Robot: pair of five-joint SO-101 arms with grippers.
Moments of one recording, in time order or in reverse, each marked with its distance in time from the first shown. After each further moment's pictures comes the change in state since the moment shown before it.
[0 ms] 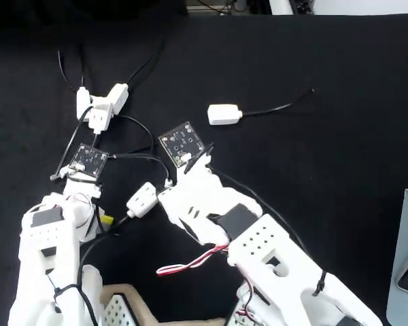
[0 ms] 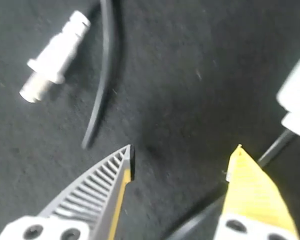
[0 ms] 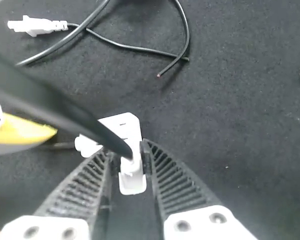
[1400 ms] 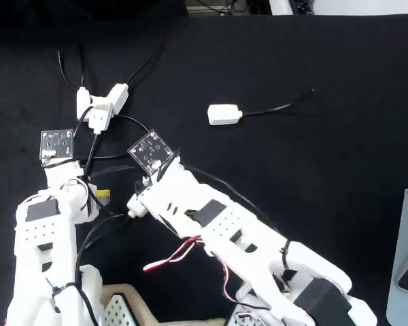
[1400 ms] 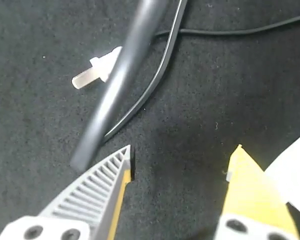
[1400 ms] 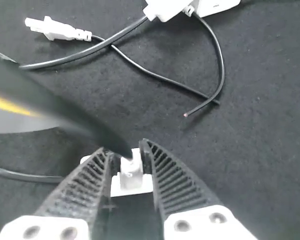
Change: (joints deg) left arm 0.0 0.0 -5.4 -0.1 25.3; right arm -3.7 21.0 0.0 -26.1 9.0
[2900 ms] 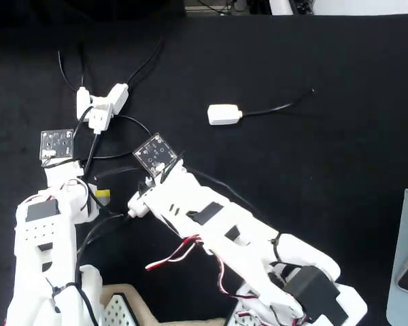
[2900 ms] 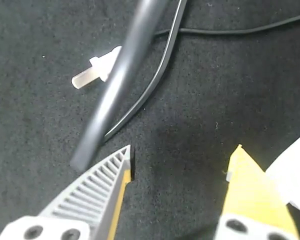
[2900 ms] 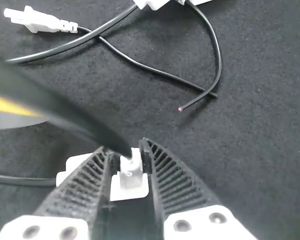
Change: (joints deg) left arm 0.0 0.0 0.0 0.0 0.0; right arm 1.3 7.0 2.9 -9.6 0.0
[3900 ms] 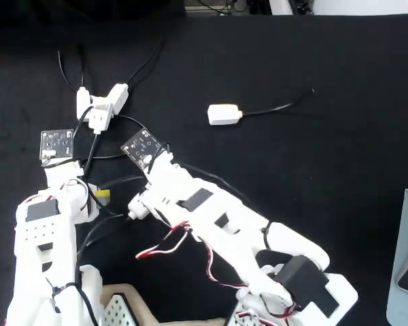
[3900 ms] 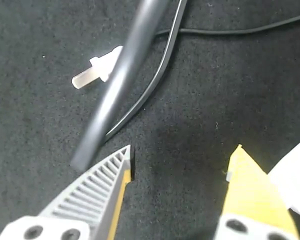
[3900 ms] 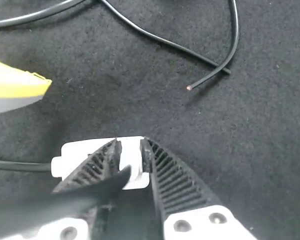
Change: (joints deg) left arm 0.0 0.0 0.0 0.0 0.0; right arm -0.4 6.7 -10.3 15.9 1.5
